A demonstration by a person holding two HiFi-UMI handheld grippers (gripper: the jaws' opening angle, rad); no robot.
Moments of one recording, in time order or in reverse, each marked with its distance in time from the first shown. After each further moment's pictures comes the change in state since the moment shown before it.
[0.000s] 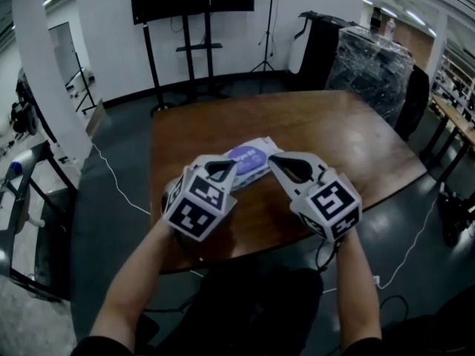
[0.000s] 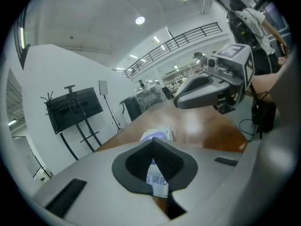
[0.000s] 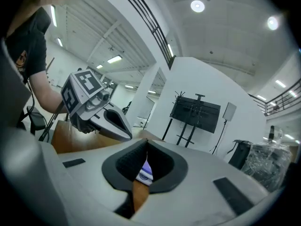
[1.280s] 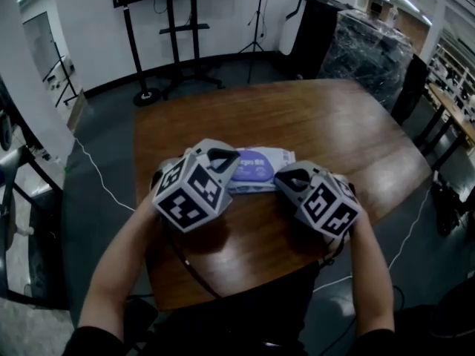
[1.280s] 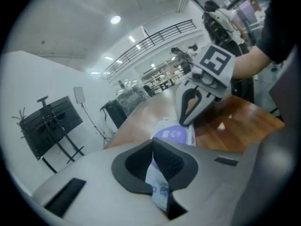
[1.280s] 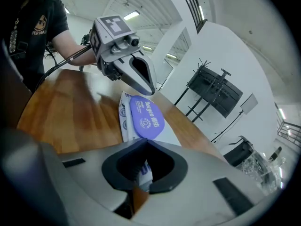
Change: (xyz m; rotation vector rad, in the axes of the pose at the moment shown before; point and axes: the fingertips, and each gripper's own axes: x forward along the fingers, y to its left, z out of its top) left arm 0.070 0.041 -0.009 0.241 -0.001 -0.208; right arm 0.066 -0.019 -0.102 -0.220 0.449 0.153
